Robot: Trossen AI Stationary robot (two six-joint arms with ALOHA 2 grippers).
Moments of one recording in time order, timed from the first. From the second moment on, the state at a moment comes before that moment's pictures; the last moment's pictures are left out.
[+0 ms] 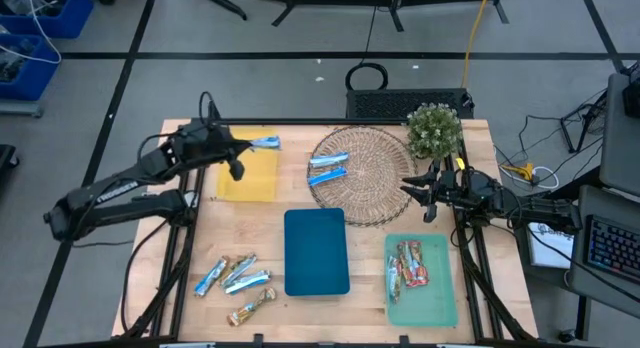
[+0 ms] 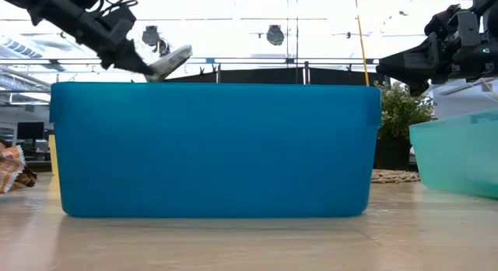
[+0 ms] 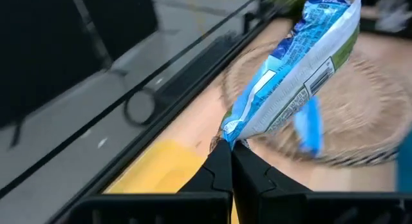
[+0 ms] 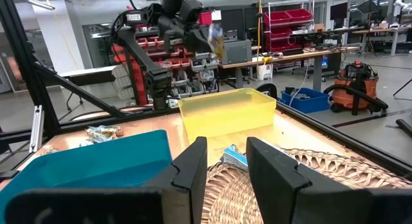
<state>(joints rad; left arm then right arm) 0.59 0.70 0.59 -0.32 -0.02 0.06 -0.12 0.01 0.02 0.02 0.10 0.12</state>
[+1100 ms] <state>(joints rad) 0.72 0.96 0.59 -0.53 -0.19 -0.04 -0.12 0.01 0.02 0.02 0.10 0.12</state>
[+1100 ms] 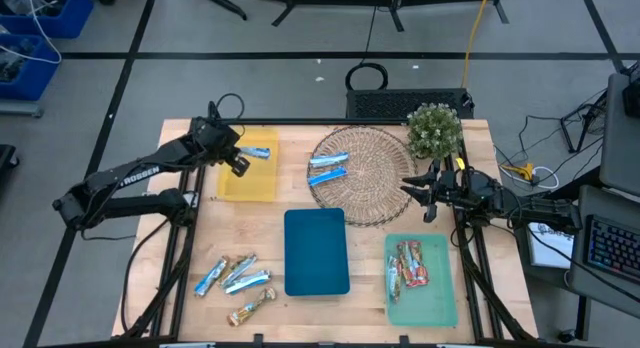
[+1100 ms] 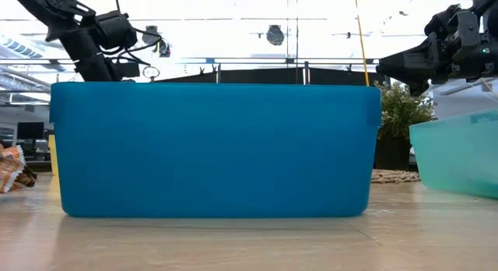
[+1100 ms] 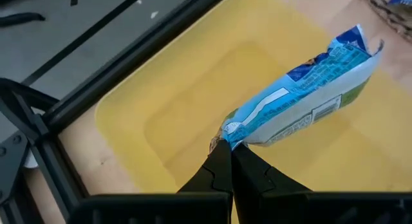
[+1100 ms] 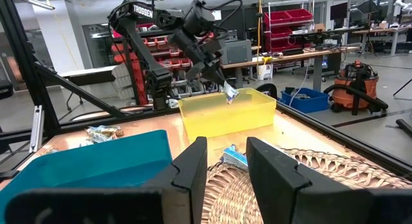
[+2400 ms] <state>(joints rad) 0.72 0.96 0.60 -0.56 -0.21 -0.09 -0.12 0.01 0.02 0.02 0.10 0.12</state>
